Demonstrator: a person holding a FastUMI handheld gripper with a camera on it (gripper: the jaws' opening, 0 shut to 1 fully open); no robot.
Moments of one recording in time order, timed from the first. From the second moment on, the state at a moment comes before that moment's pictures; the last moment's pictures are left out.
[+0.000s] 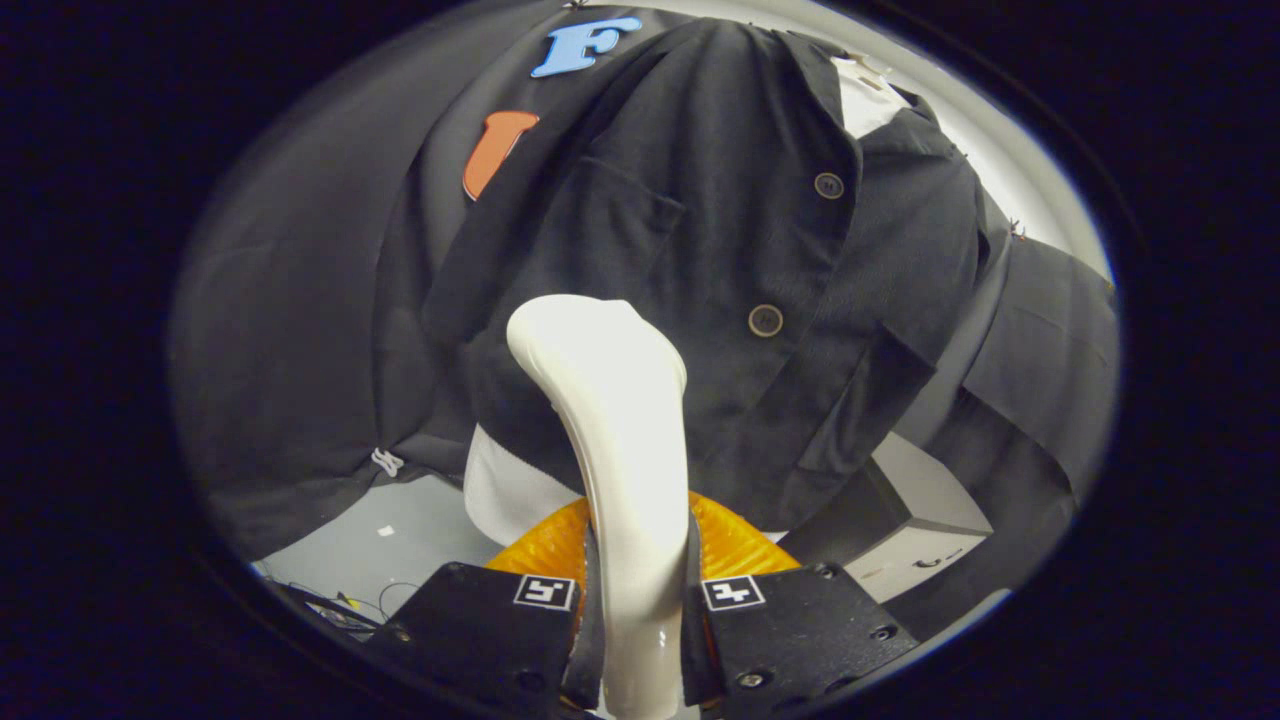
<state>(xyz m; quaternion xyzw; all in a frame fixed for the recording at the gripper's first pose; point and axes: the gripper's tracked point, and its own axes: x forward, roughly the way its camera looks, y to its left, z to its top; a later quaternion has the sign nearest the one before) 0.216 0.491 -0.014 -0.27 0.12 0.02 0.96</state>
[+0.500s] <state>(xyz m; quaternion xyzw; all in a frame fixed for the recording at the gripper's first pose) 0.217 0.479 -0.056 -0.27 0.16 0.05 0.95</state>
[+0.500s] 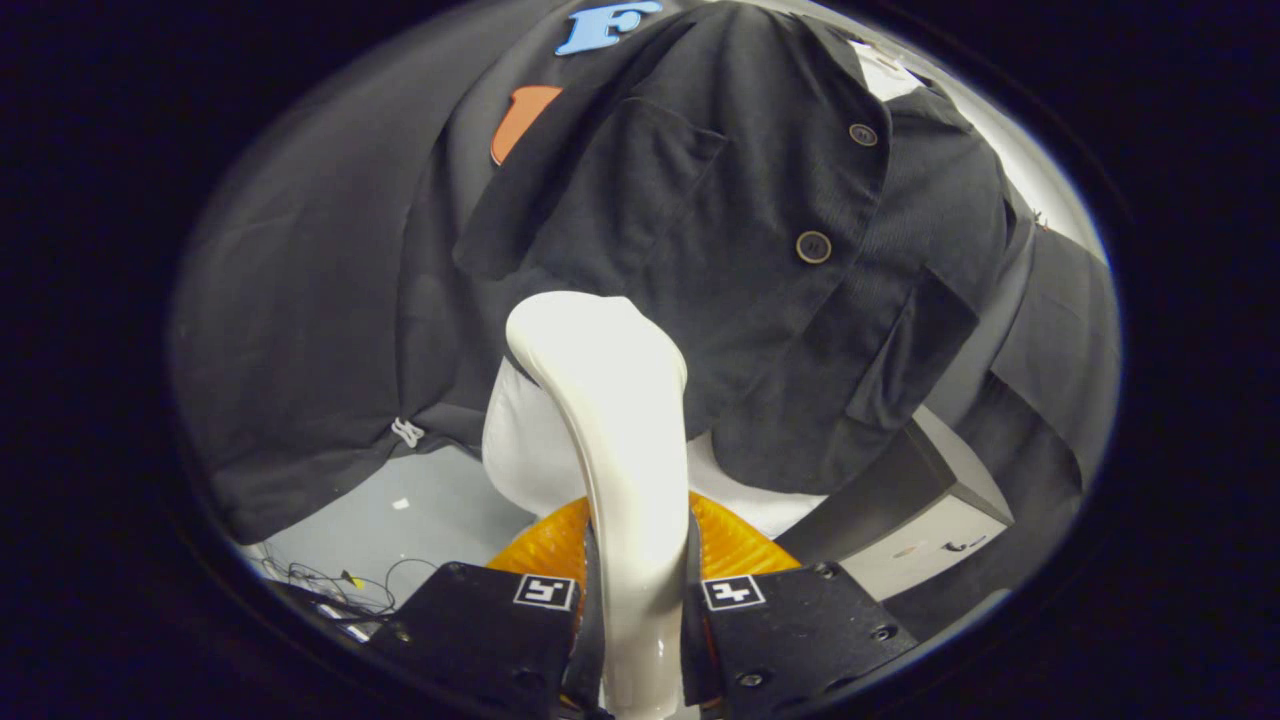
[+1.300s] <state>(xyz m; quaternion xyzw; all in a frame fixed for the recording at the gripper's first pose) 0.183 0.402 -0.089 -0.19 0.24 0.08 0.95</state>
